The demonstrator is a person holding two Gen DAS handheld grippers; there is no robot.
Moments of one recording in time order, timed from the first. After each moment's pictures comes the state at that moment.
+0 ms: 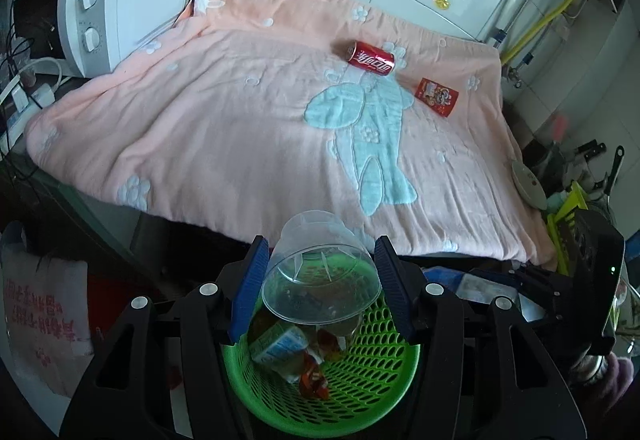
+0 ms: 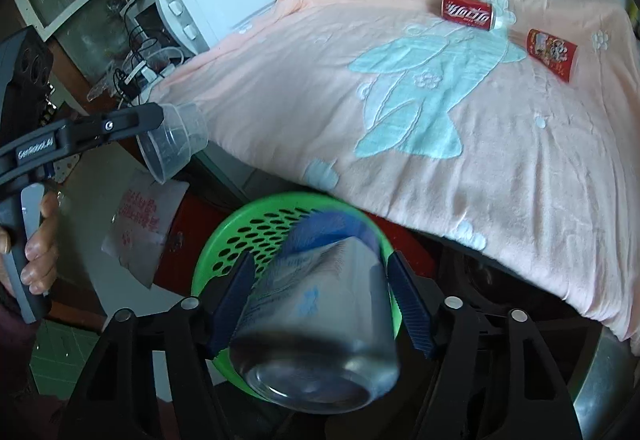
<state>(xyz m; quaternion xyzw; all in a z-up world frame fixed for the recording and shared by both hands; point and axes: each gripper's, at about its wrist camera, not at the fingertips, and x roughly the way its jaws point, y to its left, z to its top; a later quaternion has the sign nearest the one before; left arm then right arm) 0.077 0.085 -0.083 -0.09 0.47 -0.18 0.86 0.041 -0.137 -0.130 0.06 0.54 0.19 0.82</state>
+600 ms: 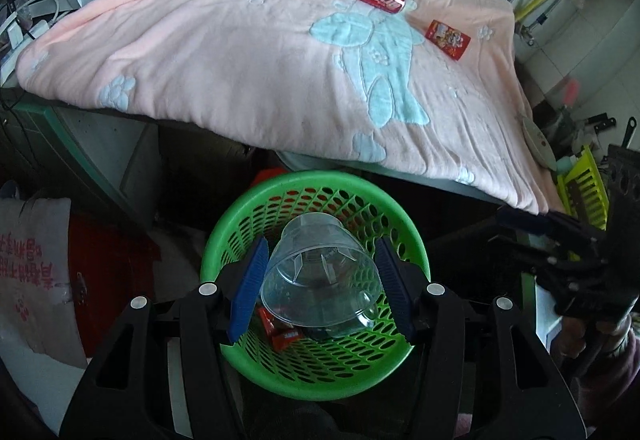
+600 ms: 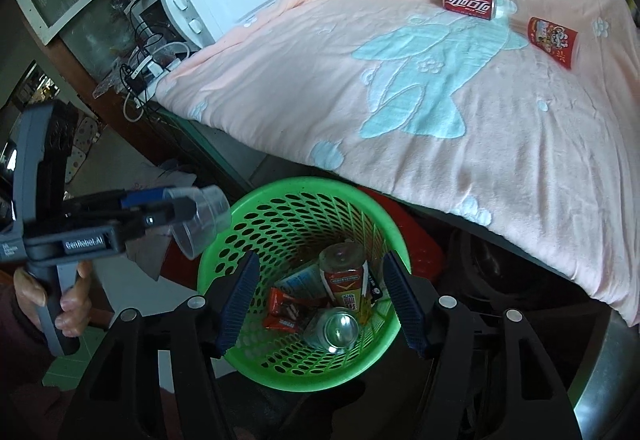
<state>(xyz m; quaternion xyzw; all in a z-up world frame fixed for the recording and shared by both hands) 0.042 0.073 -0.145 -0.09 0.55 -0.18 0.81 0.030 -0.149 -0.128 0.07 0.54 0.18 0.82</state>
